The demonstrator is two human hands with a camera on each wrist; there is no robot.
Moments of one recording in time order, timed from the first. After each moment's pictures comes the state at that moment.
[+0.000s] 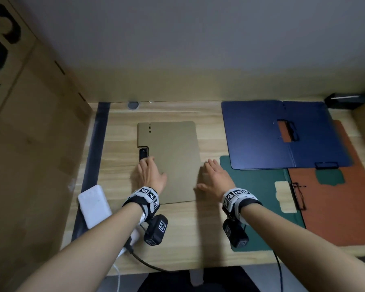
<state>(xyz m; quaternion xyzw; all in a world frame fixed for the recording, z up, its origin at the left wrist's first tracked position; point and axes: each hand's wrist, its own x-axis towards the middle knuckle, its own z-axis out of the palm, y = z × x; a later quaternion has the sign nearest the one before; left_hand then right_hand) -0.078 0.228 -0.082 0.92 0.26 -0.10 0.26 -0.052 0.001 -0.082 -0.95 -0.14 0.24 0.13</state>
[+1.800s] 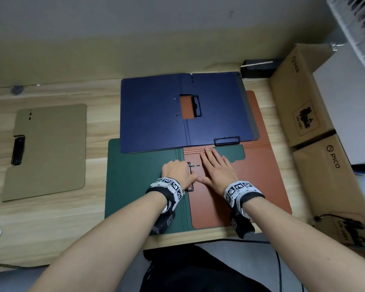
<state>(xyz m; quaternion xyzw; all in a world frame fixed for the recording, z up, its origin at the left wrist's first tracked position) -0.041 -0.235 -0.084 0.97 -0.01 -0.25 0.06 -0.039 -0.403 -0.120 -0.96 -0.21 0.21 0.04</state>
